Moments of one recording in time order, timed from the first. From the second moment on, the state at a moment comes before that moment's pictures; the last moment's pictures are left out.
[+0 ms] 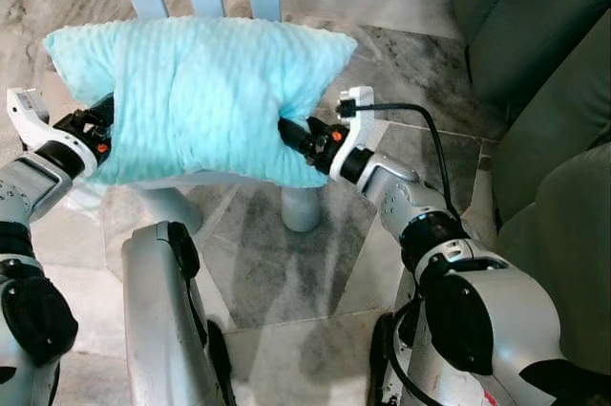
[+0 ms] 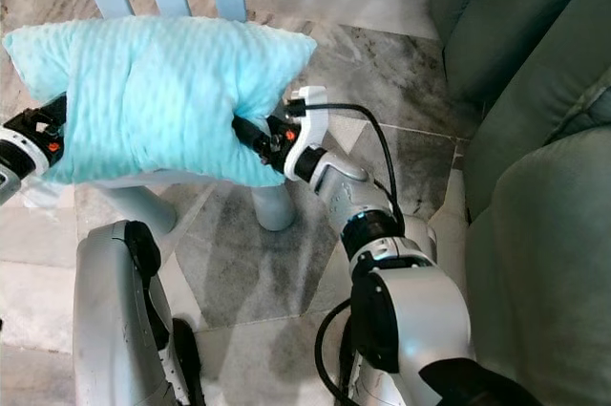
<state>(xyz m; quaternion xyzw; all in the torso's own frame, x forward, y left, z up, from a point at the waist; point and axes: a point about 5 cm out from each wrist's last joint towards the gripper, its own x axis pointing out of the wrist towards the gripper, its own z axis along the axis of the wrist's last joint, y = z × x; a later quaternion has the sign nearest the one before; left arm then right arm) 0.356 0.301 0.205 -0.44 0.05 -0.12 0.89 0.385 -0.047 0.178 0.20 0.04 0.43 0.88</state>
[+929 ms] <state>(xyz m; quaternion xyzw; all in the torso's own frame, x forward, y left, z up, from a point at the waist) 0.344 0.300 0.194 -0.45 0.05 -0.13 0.88 0.384 -0.051 0.171 0.19 0.03 0.41 0.89</state>
